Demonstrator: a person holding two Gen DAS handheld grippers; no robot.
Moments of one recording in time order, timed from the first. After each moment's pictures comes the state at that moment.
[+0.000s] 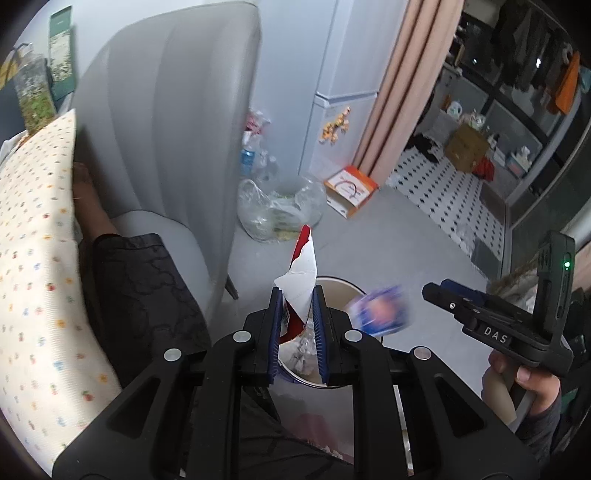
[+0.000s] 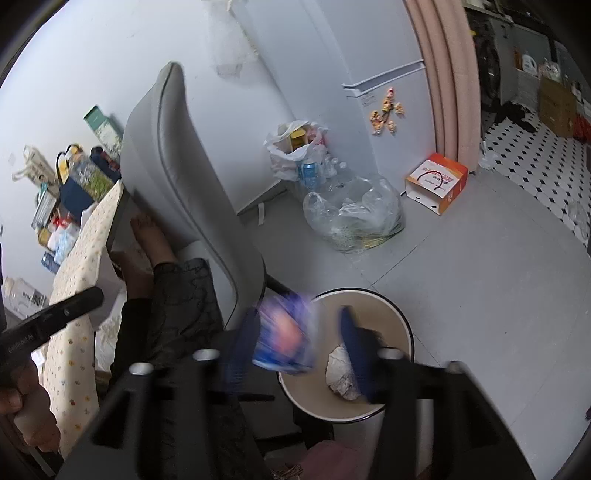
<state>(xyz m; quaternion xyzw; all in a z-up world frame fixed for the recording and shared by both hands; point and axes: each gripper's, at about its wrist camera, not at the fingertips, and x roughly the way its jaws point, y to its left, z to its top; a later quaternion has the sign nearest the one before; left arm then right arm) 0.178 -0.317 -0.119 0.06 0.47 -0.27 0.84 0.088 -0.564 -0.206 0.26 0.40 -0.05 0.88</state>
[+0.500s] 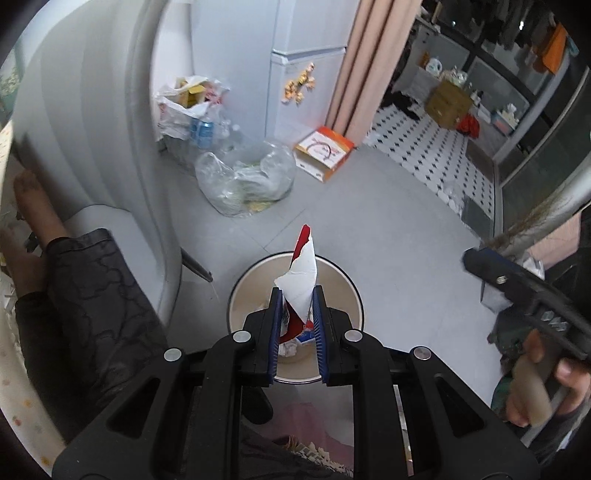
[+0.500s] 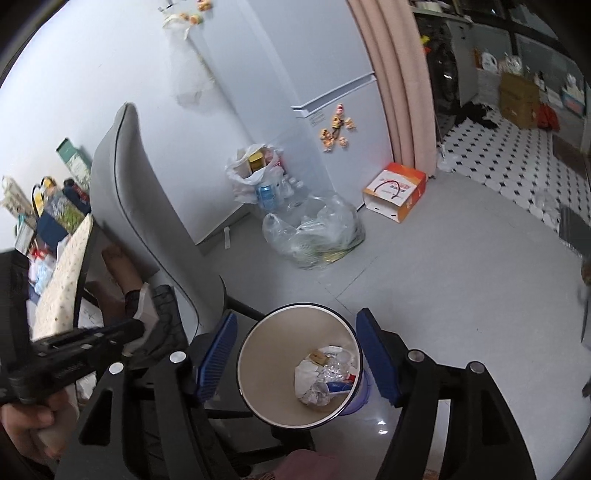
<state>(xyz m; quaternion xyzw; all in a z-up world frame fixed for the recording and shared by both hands) 0.180 -0.396 -0.172 0.11 0.51 -0.31 0.79 0.048 -0.616 -0.203 0.28 0.38 -0.12 0.88</state>
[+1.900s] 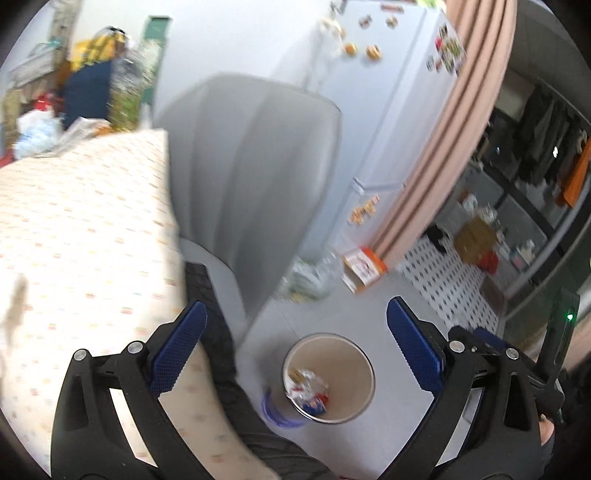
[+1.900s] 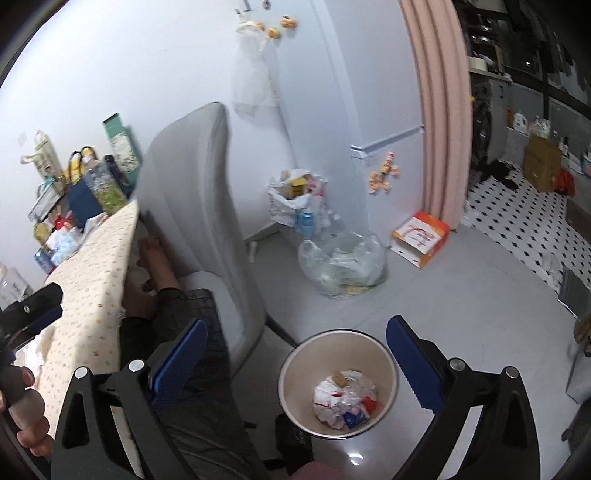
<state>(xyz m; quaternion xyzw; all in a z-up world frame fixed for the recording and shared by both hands) 0.146 -0.194 -0.049 -0.08 0.36 -0.21 0.91 0.070 -0.490 -0.110 0.17 0.34 -0.08 0.92</state>
